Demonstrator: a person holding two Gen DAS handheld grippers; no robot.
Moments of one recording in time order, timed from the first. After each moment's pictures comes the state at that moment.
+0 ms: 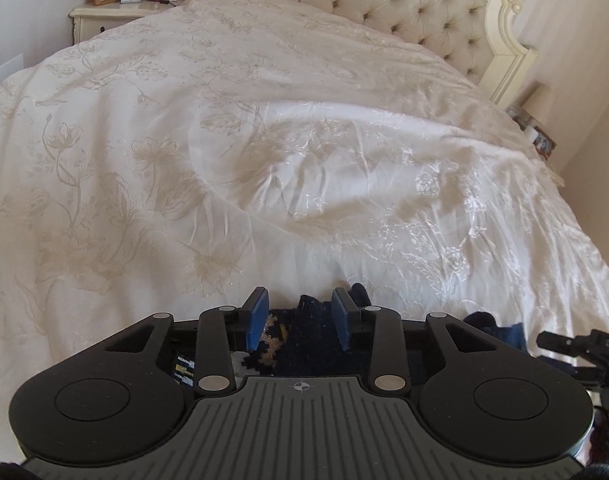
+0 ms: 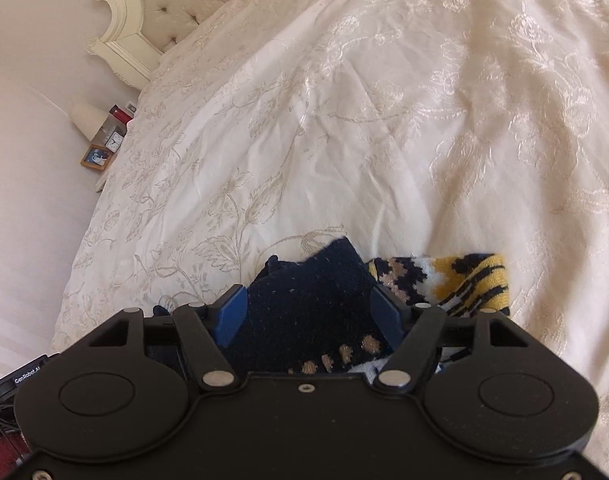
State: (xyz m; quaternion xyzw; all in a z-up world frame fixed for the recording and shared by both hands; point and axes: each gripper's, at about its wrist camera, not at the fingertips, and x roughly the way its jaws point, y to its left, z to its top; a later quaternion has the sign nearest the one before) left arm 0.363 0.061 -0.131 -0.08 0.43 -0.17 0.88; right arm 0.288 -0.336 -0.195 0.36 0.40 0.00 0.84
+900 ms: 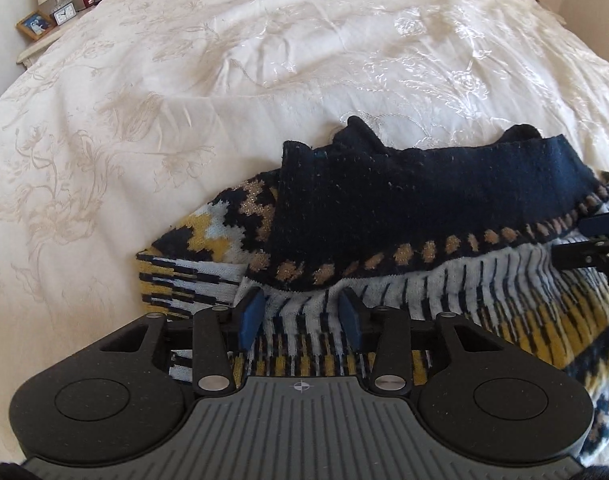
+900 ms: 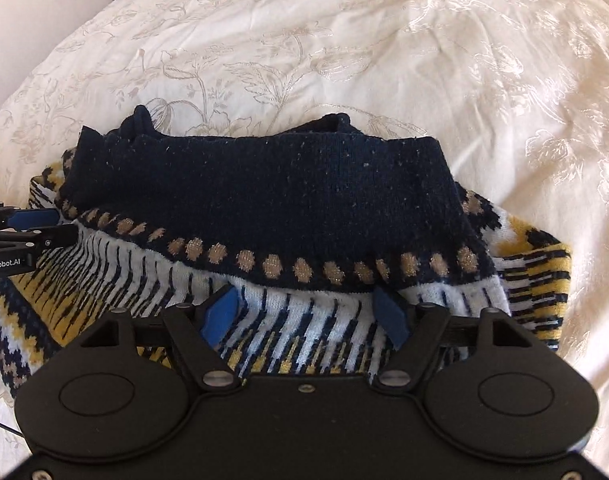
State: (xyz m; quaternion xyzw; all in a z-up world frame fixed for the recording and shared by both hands) left arm 0.338 0.019 -0.191 0.13 0.50 -0.18 0.84; right arm 0.307 -0.242 -0.220 0.10 0.53 0.06 0.84
